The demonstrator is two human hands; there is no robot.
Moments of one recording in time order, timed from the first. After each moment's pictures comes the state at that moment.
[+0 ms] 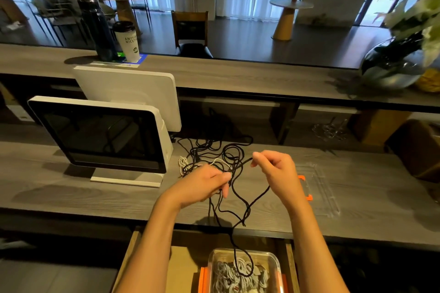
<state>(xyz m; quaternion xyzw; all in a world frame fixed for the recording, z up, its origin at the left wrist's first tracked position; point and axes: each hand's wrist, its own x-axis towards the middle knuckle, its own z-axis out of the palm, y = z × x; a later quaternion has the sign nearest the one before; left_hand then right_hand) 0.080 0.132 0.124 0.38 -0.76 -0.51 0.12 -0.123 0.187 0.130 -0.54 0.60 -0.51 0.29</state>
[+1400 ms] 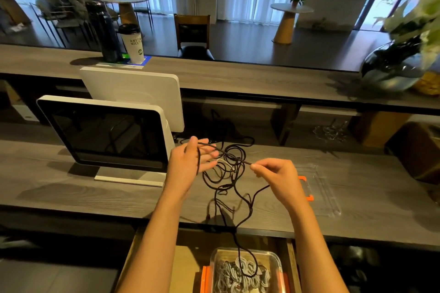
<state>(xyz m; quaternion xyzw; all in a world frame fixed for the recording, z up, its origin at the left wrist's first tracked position) 0.083 0.132 0.134 0.45 -0.44 -0.60 0.49 -0.122 0.197 0.120 -0.54 0.62 -0.48 0.32</state>
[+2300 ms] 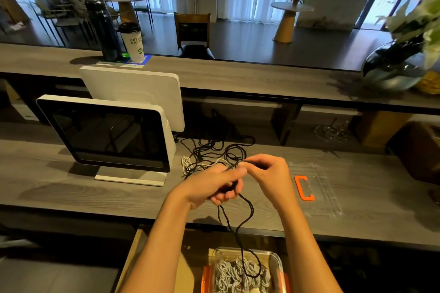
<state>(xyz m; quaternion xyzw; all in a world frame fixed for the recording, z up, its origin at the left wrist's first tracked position) 0.077 0.146 0.142 0.31 -0.65 -0.69 0.10 -0.095 0.192 0.129 -0.52 0.60 -0.52 0.31</state>
